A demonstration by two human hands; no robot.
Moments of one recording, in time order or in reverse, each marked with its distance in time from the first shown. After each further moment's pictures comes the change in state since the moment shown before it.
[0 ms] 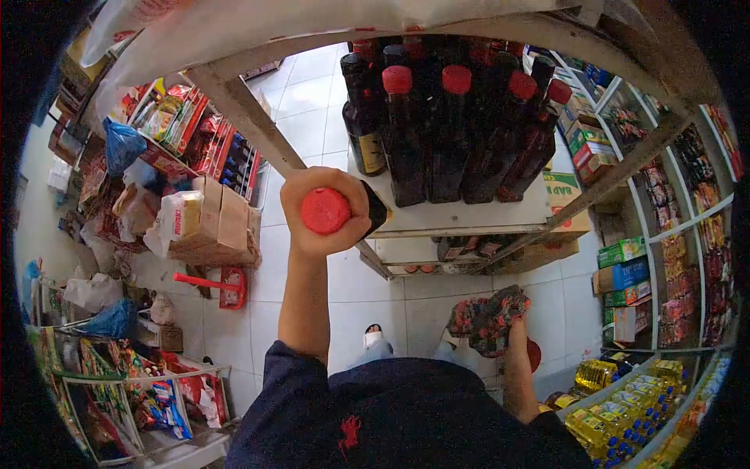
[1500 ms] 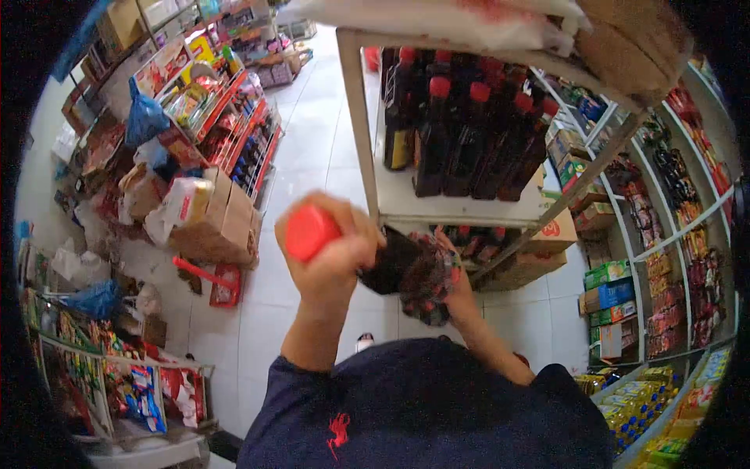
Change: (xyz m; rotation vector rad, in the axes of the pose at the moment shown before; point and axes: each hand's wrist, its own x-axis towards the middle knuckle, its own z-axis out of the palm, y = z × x) left_hand -0.072 0.127 0.038 -0.402 0.448 0.022; right_hand -0.093 -0.018 0.166 -0.379 -0.721 -0.542
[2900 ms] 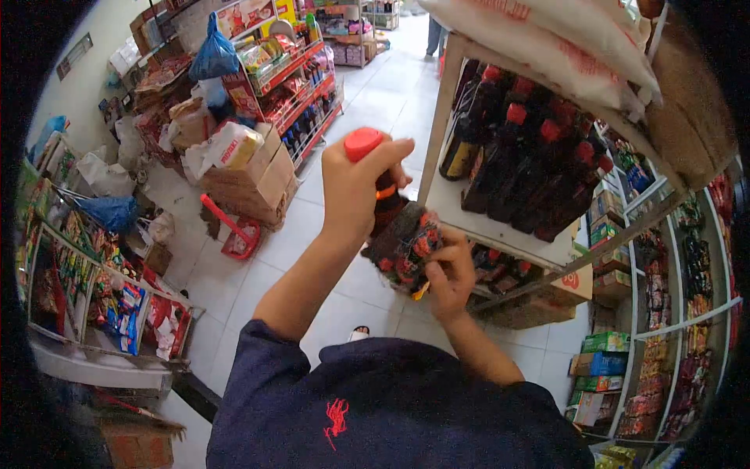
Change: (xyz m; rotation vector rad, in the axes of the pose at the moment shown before) left_hand 0.030 0.018 -0.020 0.483 0.330 -0.115; right_hand 0.033 -0.043 0.065 -0.014 -0.179 -0.620
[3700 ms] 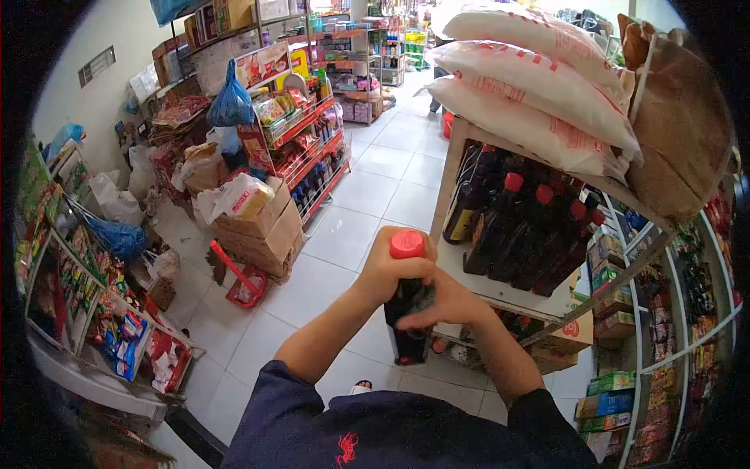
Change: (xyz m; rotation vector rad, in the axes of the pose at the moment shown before) left_hand 0.009 -0.022 -0.012 -0.150 -0.668 0.058; right_hand 0.092 -0.025 -0.006 -0.098 -0.780 0.573
